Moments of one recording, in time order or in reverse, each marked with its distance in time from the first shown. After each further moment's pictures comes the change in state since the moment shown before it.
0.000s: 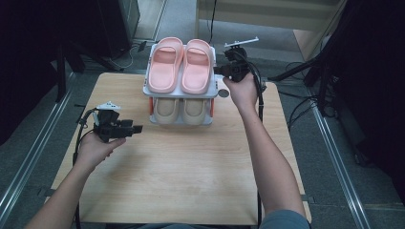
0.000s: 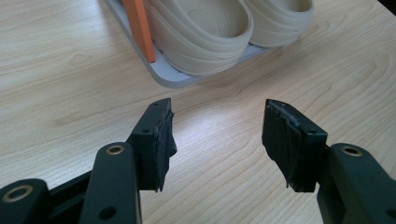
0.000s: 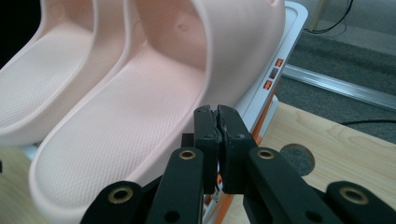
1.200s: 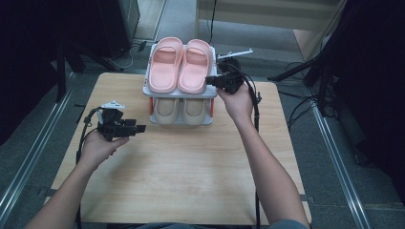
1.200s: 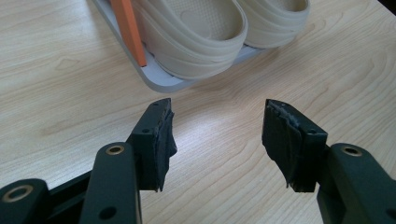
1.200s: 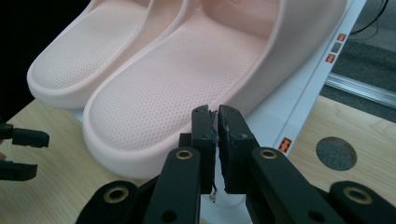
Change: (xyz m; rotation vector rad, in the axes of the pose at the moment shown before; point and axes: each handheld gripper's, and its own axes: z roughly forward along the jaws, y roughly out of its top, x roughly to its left) left arm -0.003 0.005 0.008 0.015 -0.014 0.012; right arm 0.027 -0.027 -0.002 -0.014 0.076 -0.030
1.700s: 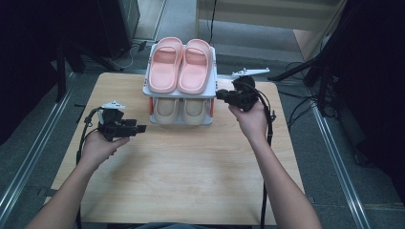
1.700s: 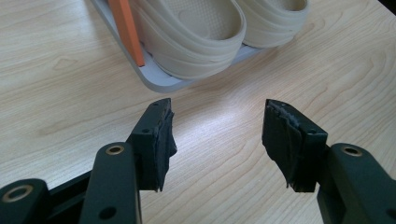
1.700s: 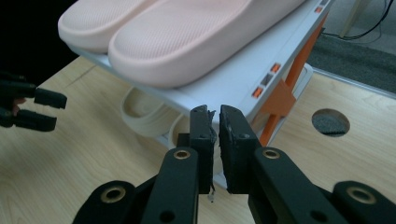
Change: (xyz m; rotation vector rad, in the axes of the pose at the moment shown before) left arm -0.002 0.000 0.002 -0.003 0.001 0.004; right arm -0.004 -0.051 -0.038 -0.029 0.031 -0.024
